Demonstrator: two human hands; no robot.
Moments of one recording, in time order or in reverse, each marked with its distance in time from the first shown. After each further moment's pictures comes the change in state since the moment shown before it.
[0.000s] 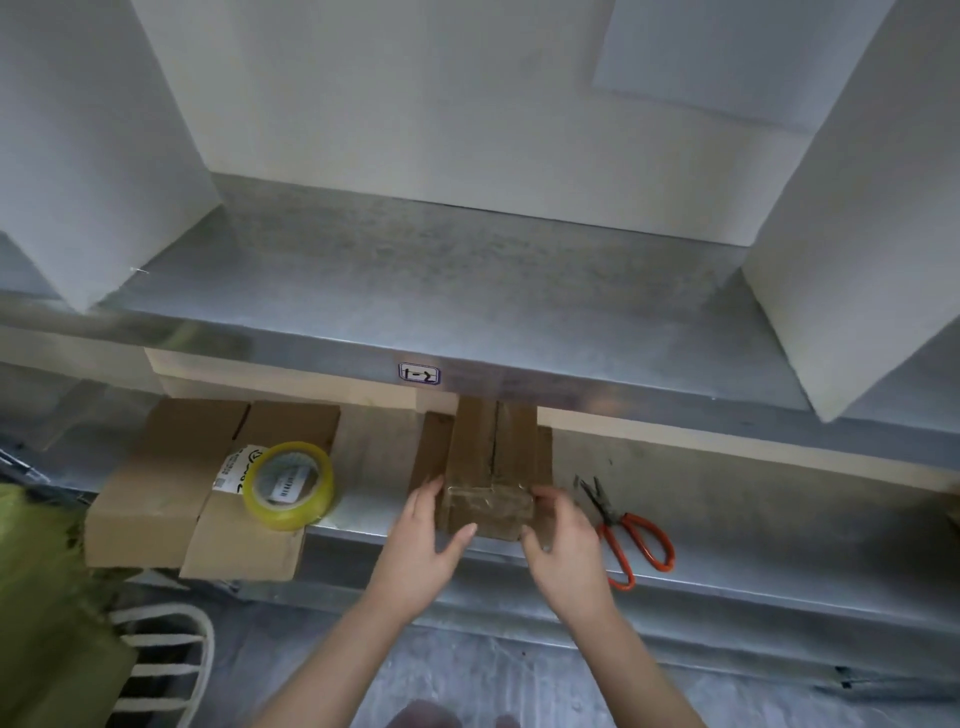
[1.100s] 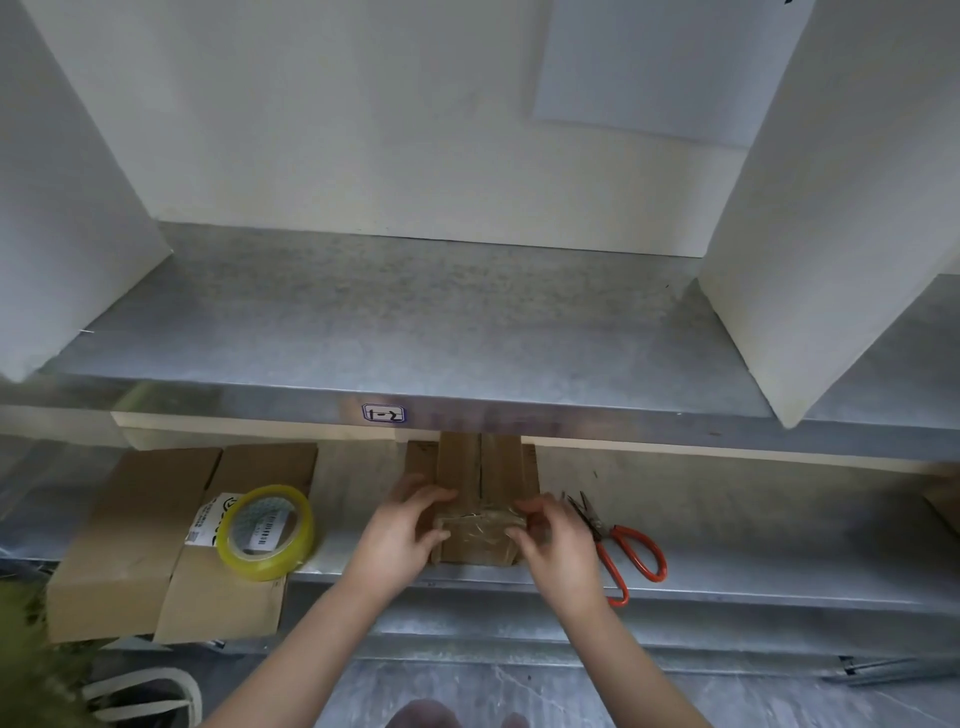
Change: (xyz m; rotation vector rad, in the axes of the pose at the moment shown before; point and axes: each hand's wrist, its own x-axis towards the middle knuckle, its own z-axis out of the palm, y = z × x) left_hand 0.054 -0.004 -0.021 0.115 -0.026 0.235; right_hand 0.029 0.024 0.007 0.011 0.131 -0.070
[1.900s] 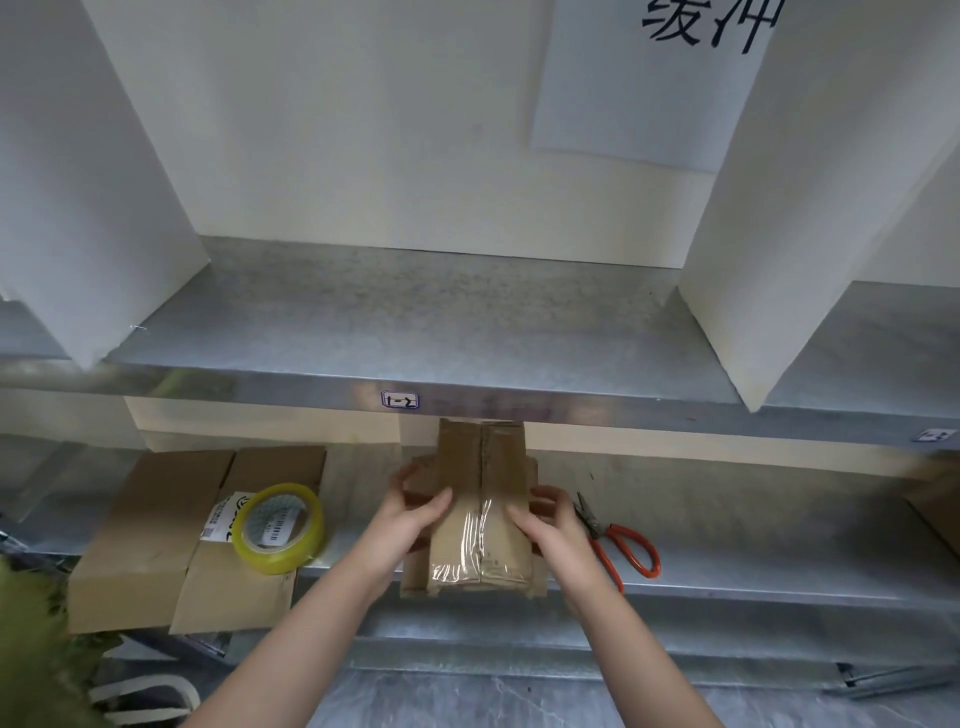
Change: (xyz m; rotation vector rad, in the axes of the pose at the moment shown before) left_hand -0.011 0.021 -0.017 -0.813 -0.122 -0.504; right_hand -0.006 -0.032 -0.024 0.620 -0.212 0.457
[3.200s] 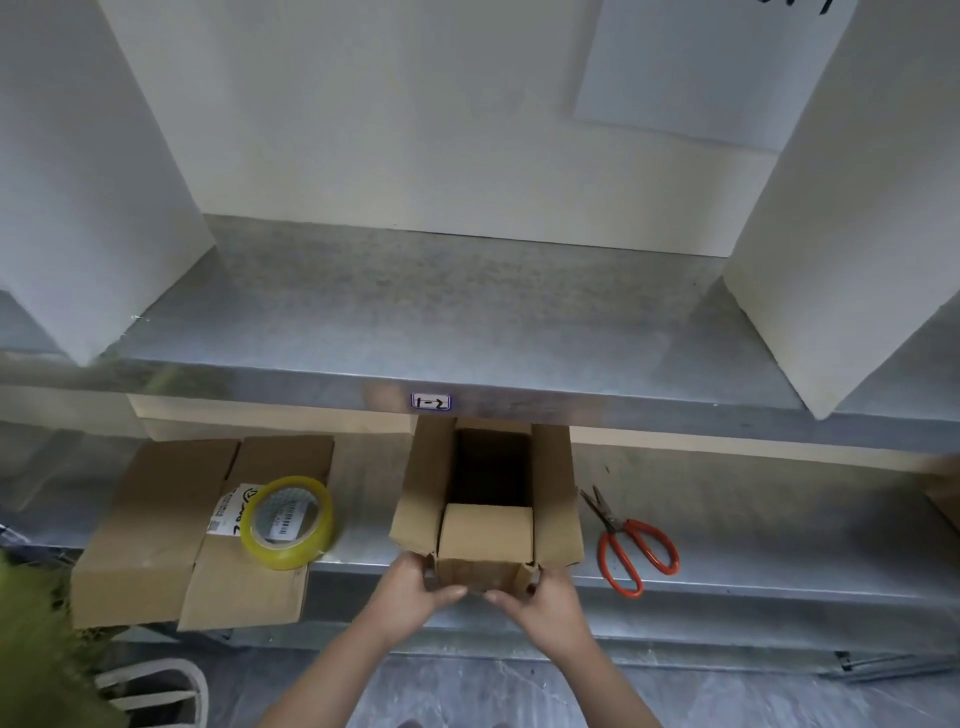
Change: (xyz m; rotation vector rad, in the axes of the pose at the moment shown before) left_hand 0.008 -0.093 -0.017 0.558 -0.066 0.022; right_hand -0.002 0.082 0.034 -0.539 0.011 -0.050
